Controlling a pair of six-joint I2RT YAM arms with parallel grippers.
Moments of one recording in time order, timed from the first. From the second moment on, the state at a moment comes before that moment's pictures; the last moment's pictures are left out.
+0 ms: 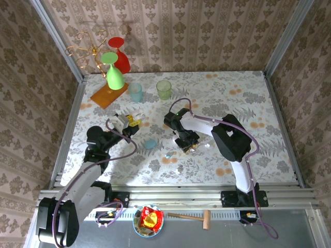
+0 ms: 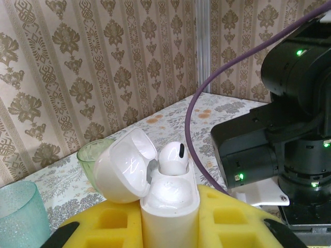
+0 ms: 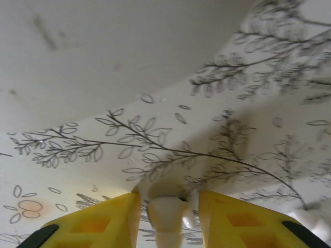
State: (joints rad) left arm -0.24 0.88 0.32 0.59 0.68 0.09; right arm 0.72 2.08 1.47 -1.16 0.11 0.21
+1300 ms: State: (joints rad) left arm -0.38 1.00 0.38 0.59 0.70 0.09; right arm 0.73 1.42 1.27 -0.69 0.02 0.16
